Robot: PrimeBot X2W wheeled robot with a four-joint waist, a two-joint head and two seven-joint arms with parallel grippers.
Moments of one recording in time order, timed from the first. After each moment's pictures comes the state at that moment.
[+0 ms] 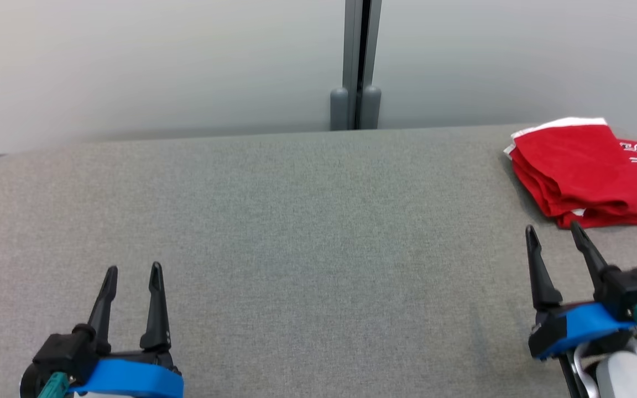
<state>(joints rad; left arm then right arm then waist) -0.02 0.17 -0.11 0.18 -0.35 -0.06 -0.26 -0.21 -0.12 -0.07 0.33 0.03 0.13 -0.24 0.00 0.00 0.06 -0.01</state>
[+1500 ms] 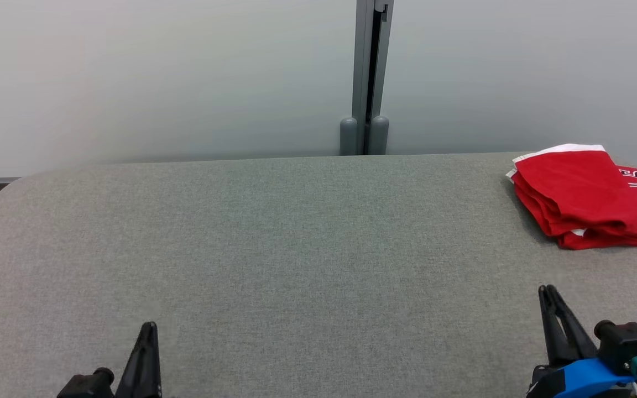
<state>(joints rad) 0.07 0.13 -0.08 0.30 -0.32 -0.11 -0.26 0.03 -0.05 -0.10 0.13 0.05 0.13 -0.11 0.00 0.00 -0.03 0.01</state>
